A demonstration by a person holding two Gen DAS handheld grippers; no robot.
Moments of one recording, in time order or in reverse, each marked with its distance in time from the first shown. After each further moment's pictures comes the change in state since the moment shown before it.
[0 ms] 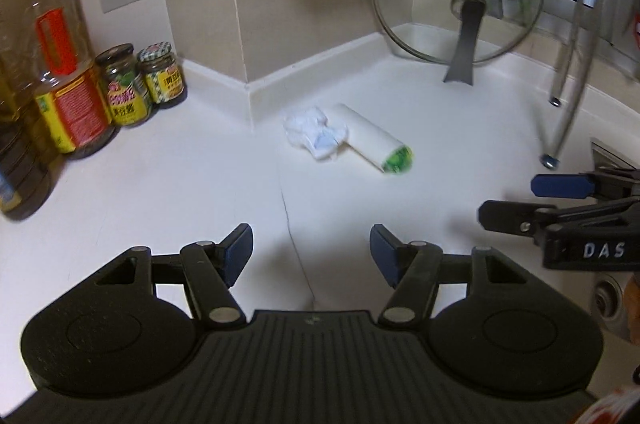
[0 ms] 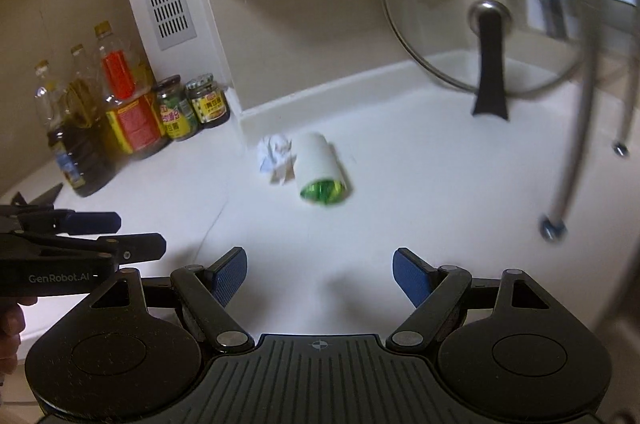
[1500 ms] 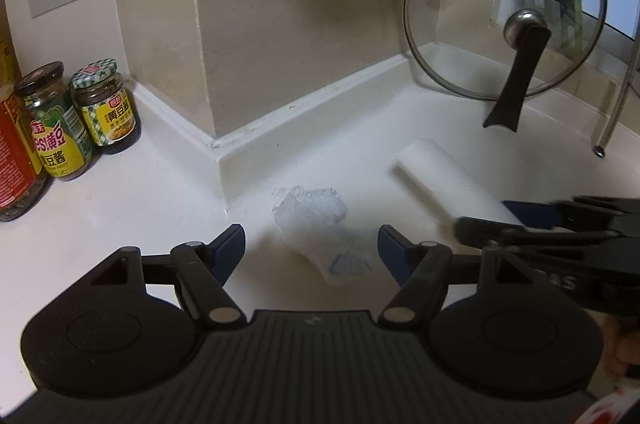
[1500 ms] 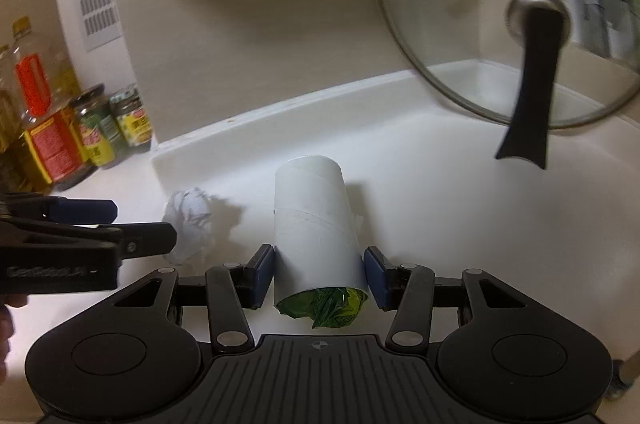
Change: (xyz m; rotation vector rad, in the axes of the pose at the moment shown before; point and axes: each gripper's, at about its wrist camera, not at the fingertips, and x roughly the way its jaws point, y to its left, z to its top) left arm 0.133 0.017 0.067 -0.035 -0.032 -0.054; right arm 0.121 -0.044 0.051 0.021 -0.008 -0.091
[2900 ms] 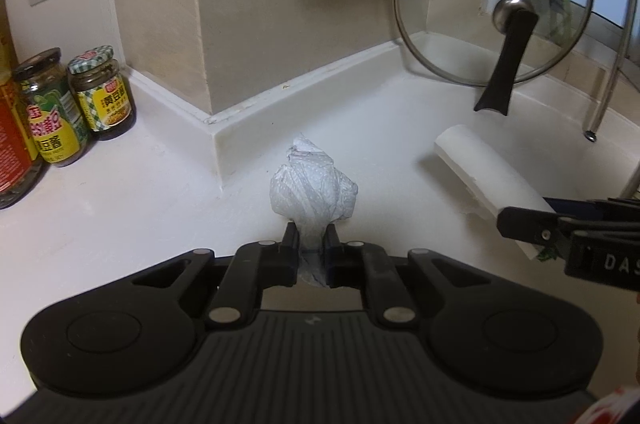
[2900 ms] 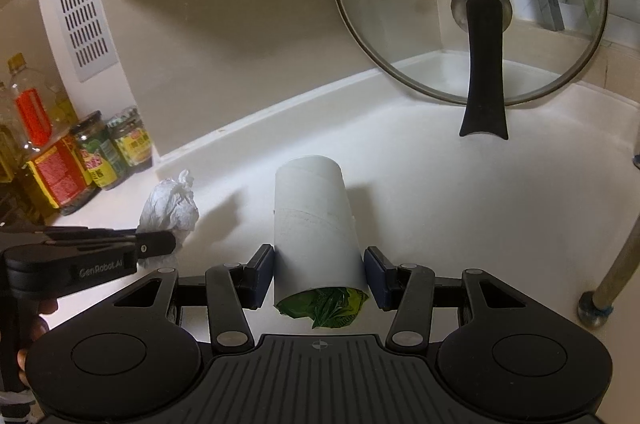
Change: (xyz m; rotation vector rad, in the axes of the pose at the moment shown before) left arm -0.017 0.004 -0.018 0.014 0.002 -0.030; right arm -0.042 -0.001 -0.019 0.084 -0.047 0.011
